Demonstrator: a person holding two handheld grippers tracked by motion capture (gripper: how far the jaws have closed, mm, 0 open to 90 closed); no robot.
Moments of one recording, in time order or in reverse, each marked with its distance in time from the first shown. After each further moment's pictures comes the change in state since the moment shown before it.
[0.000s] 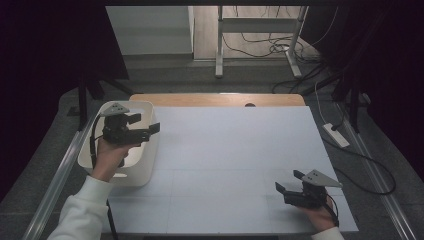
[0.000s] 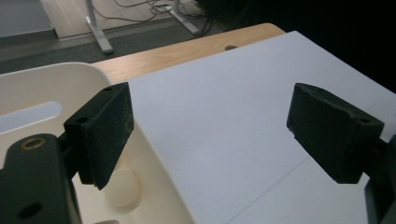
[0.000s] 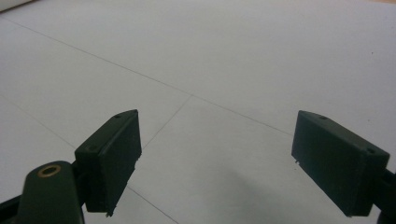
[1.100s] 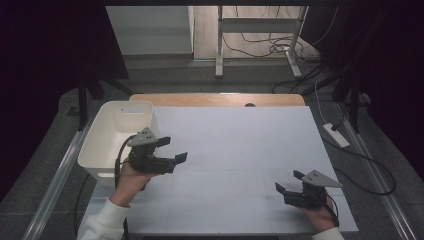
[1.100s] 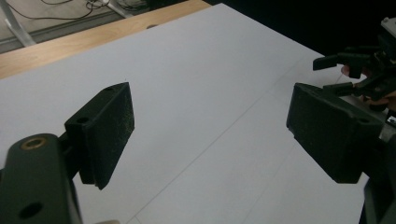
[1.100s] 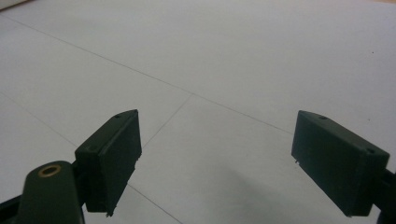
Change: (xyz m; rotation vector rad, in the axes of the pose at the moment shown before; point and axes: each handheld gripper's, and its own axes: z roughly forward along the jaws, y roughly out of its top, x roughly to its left) left arm -0.077 -0.040 0.017 0.033 -0.191 0.129; right arm 0.000 -0.001 0.000 0.000 0.000 -0.006
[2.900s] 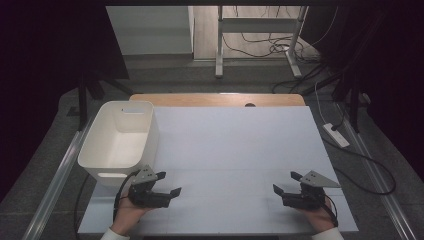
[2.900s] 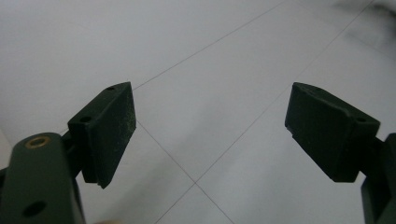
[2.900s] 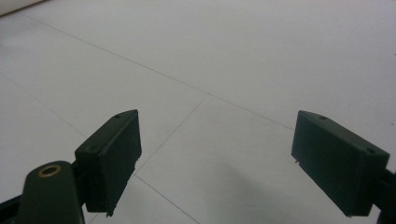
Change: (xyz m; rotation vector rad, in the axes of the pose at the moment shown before) left arm -0.004 -0.104 0.013 0.128 0.029 -0.035; right arm 0.005 0.001 0.000 0.006 0.042 -0.009
